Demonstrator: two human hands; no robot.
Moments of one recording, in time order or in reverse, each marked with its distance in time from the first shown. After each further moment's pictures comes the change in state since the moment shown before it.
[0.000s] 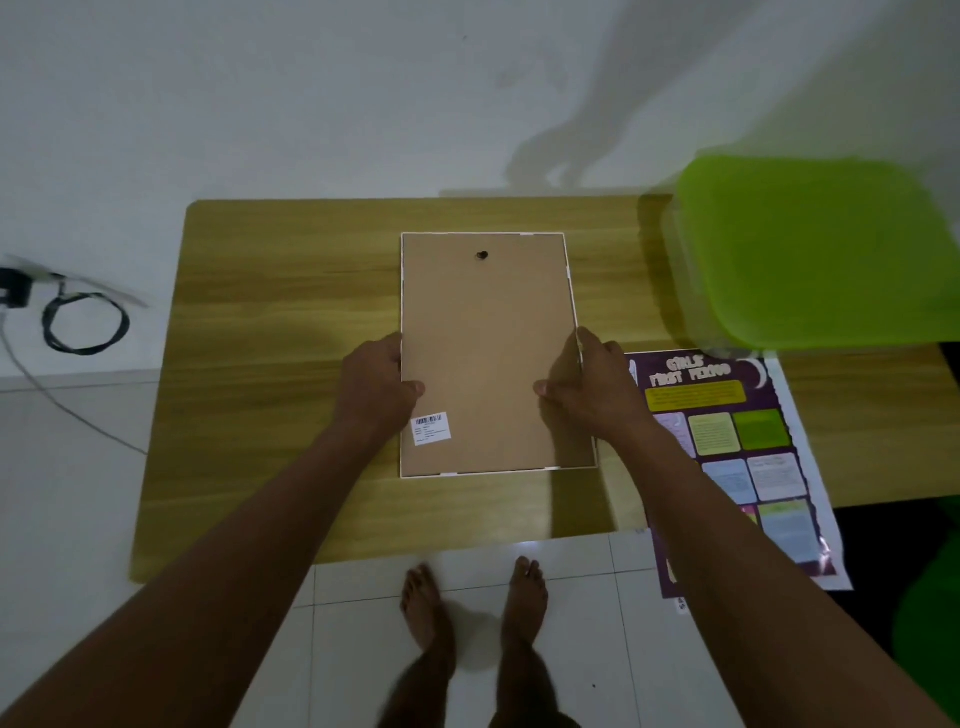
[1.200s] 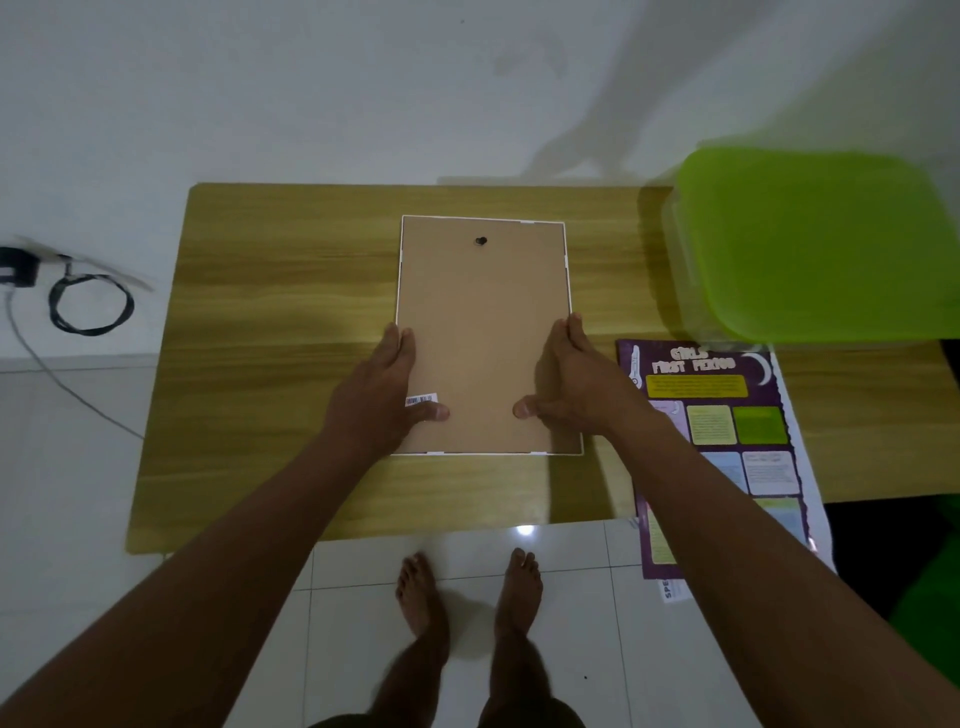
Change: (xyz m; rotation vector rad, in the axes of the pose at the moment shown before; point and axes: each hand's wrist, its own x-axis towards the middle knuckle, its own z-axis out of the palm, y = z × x) left_hand -0.018 -0.017 0.013 0.460 -0.178 0.173; right_hand -0.004 -0.002 -0.009 -0.308 -0.258 -0.212
